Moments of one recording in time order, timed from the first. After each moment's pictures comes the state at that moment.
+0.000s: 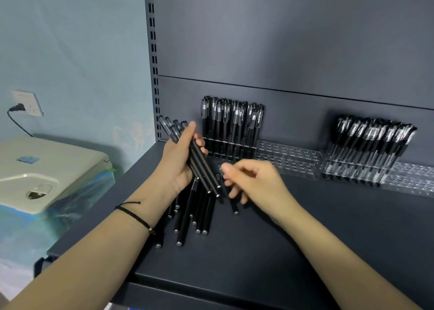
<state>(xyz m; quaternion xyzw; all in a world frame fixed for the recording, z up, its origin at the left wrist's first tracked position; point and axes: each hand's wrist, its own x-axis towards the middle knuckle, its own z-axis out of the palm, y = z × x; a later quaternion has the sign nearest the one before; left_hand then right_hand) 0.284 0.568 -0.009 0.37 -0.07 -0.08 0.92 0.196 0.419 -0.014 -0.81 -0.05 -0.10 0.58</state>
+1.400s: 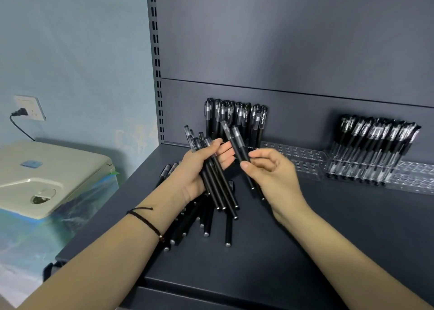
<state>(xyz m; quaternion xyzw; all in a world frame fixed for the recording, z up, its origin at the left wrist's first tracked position) 0.268 0.560 -0.010 0.40 -0.05 -0.20 0.89 0.198 0.421 -0.012 -0.69 0.02 -0.21 0.69</state>
